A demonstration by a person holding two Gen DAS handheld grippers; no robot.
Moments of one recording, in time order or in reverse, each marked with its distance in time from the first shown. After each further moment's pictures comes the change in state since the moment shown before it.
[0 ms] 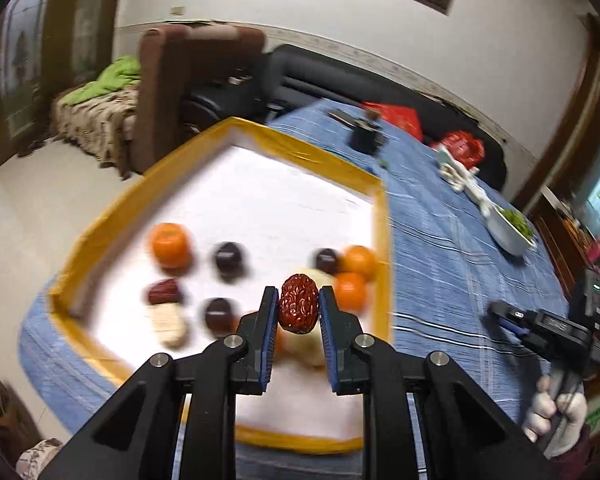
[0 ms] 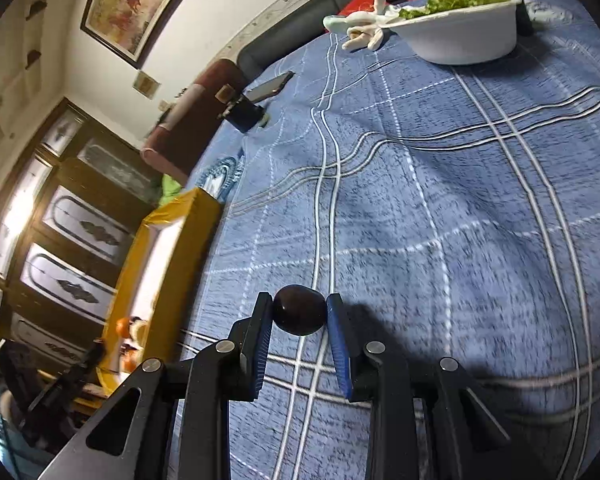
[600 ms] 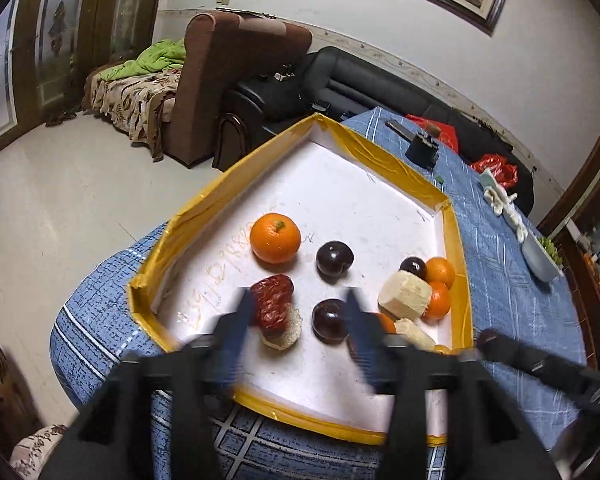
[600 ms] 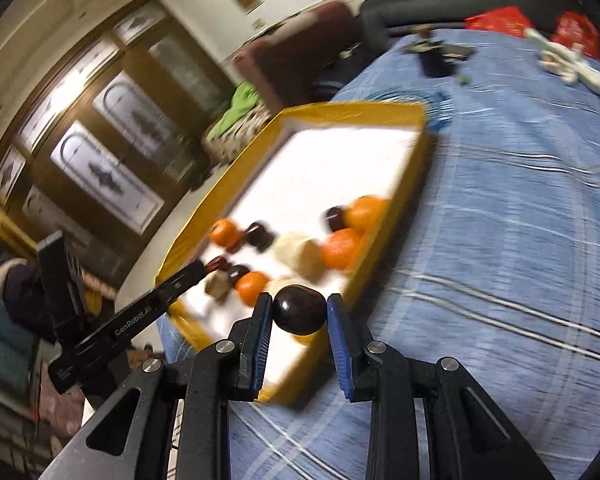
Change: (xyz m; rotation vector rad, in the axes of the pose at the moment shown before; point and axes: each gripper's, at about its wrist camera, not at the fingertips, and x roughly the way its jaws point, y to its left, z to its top) left arm -0.001 0.073 -0.005 -0.124 -0.008 0.053; right arm 0.059 0.189 -0.067 -0.374 0.199 0.120
